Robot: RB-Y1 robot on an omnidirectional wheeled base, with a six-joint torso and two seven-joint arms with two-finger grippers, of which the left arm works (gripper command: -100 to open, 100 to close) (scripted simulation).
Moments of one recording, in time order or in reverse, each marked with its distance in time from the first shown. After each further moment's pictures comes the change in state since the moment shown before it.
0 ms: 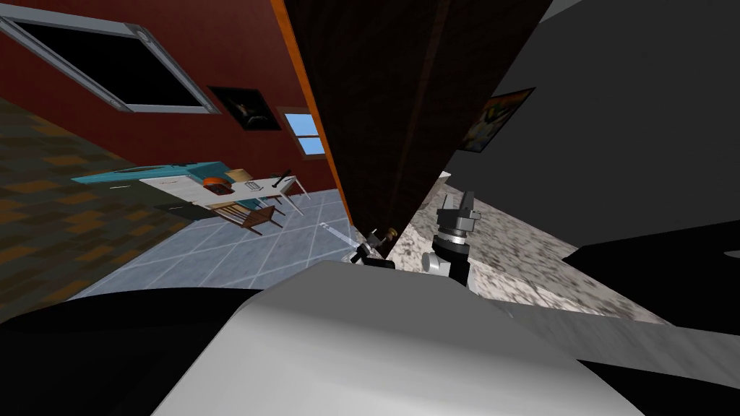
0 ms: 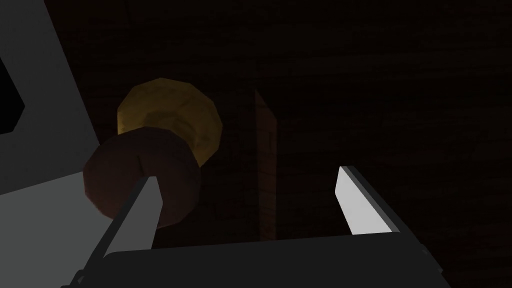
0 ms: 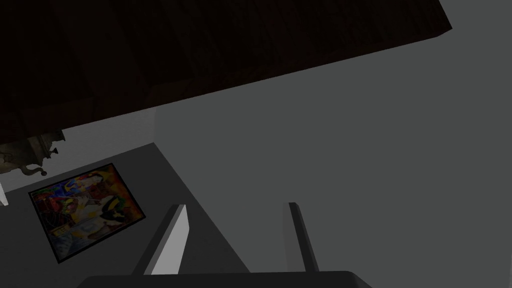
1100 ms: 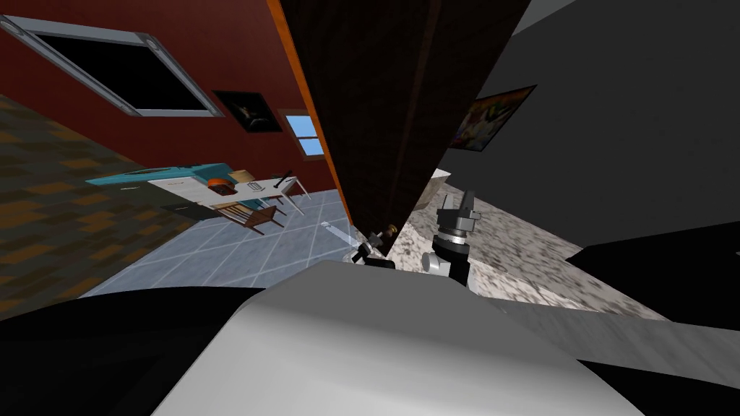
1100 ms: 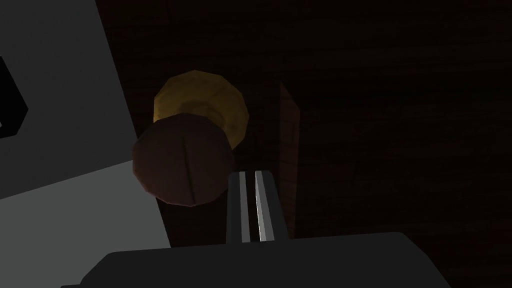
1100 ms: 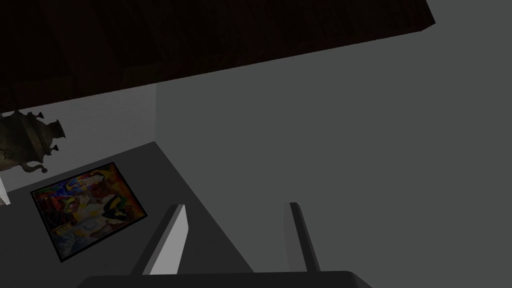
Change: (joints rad) arm -0.035 -0.012 -0.012 0.041 0.027 -0.003 -0.017
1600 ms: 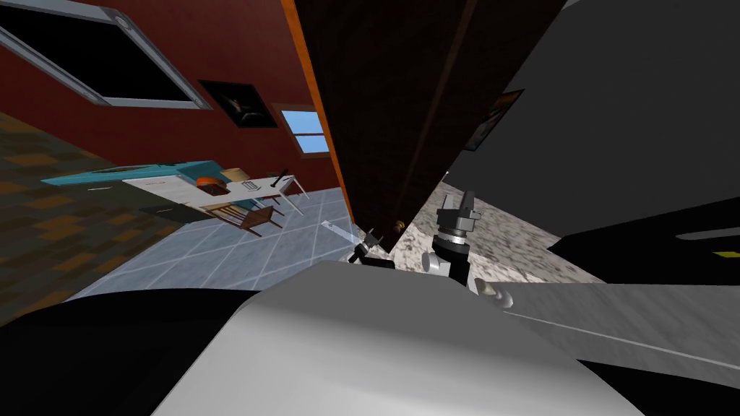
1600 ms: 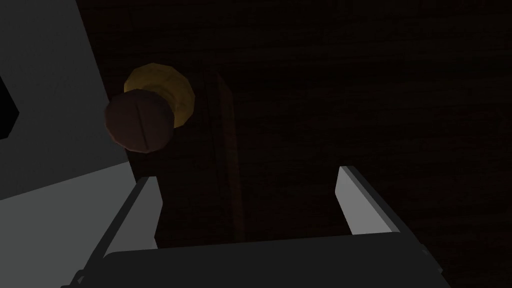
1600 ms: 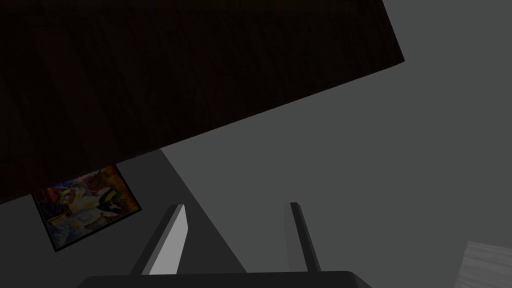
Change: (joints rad) arm 0.069 0.046 0.011 -0.095 0.034 0.039 -0.023
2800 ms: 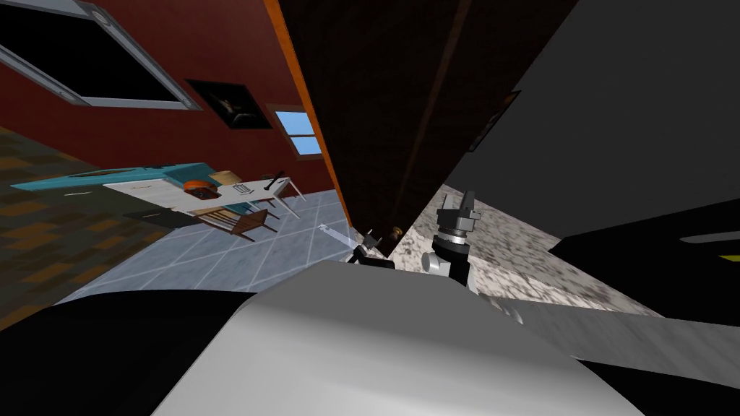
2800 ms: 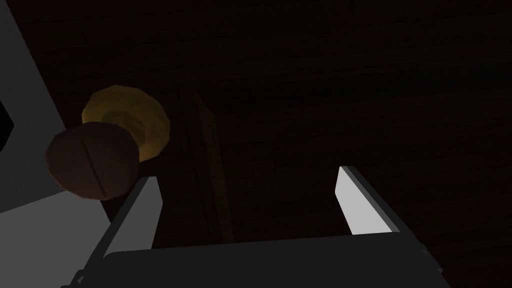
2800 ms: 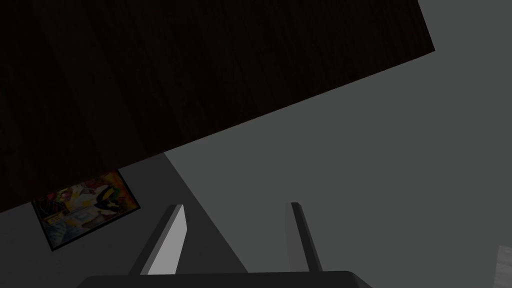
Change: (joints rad) arm 0.044 0.010 -0.006 -0.036 0.024 0.011 -0.051
